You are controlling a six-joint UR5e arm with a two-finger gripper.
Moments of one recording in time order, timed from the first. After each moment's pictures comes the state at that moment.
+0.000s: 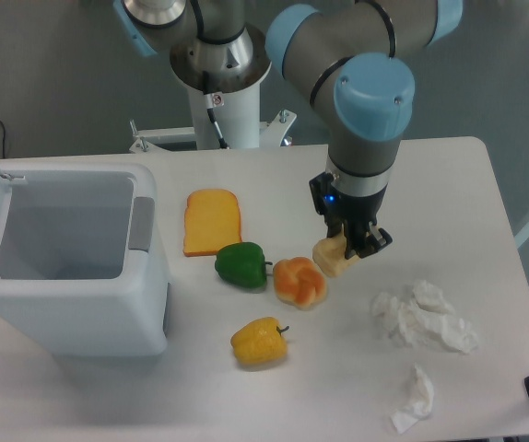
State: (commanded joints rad) arm 2.54 -1.86 -1.41 -1.38 1.56 1.49
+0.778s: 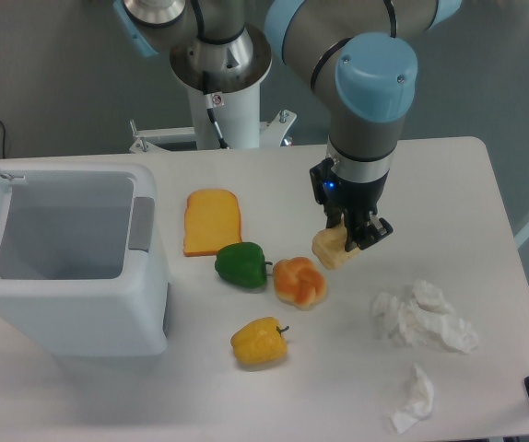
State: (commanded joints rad) arm 2.55 -1.85 -1.41 -1.37 1.54 1.51
